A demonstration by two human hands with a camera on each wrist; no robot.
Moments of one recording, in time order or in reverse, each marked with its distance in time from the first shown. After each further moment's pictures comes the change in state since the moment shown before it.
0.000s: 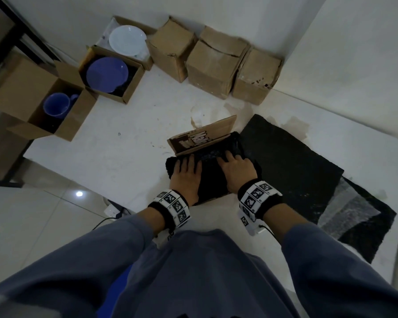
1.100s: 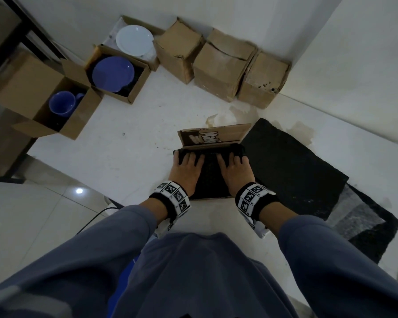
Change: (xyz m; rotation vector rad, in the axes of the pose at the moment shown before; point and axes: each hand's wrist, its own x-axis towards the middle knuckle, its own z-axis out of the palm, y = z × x) left_hand 0.021 -0.022 0.001 0.024 0.127 0.001; right_hand 0.016 -0.013 0.013 -0.330 0.011 -0.010
